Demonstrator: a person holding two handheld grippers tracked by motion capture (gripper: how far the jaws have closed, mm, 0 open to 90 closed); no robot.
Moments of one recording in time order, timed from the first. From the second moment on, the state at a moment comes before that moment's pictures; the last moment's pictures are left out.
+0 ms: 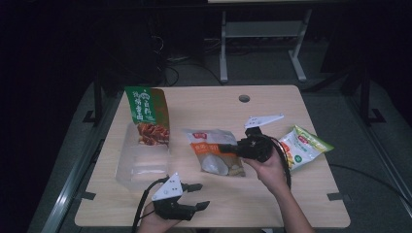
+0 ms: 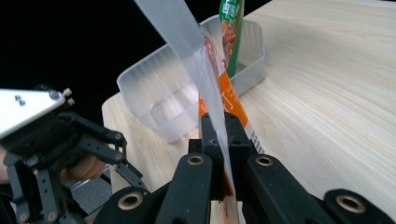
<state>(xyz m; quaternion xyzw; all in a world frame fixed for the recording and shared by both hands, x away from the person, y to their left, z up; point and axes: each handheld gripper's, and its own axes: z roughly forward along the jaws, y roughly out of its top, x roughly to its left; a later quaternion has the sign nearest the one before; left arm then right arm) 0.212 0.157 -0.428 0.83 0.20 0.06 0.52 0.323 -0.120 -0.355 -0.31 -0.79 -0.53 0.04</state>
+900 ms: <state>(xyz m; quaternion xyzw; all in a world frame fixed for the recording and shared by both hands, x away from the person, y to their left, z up) 0.204 0.156 -0.428 0.84 0.20 0.06 0.50 0.359 -0.053 -0.305 -0.26 -0.79 -0.55 0.06</state>
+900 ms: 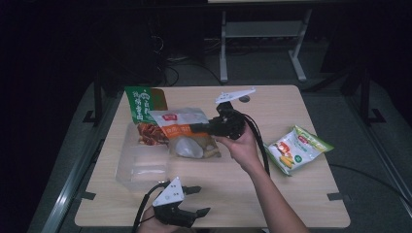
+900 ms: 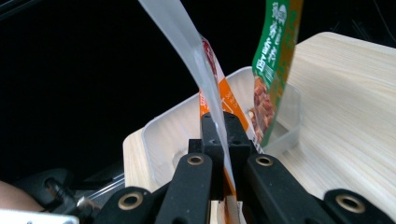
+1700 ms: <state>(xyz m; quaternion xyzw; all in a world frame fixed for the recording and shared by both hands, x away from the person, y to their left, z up) 0.208 0.159 -0.431 0.84 0.20 0.07 0.50 0.382 0.039 -0.303 -0.23 -0.81 -0.53 0.07</state>
